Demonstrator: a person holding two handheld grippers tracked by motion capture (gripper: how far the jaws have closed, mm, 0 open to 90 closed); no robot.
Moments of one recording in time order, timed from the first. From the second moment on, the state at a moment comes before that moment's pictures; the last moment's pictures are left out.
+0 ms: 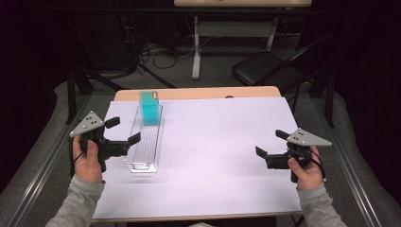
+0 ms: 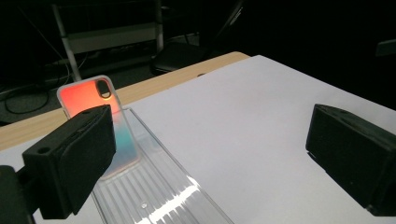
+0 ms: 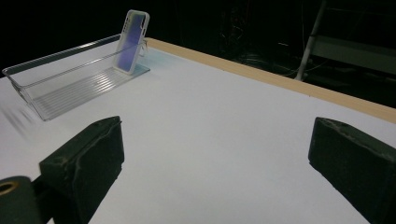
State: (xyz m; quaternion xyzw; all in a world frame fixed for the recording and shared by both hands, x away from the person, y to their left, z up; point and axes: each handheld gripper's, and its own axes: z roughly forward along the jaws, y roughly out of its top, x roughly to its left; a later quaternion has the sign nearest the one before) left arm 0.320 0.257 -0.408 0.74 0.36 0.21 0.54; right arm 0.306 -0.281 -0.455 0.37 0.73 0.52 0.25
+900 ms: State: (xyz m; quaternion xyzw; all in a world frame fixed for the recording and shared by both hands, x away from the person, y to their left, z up) left arm 0.257 0.285 -0.463 0.72 0.38 0.18 0.55; right arm 0.276 -0.284 -0.471 0.37 0.74 0.51 0.25
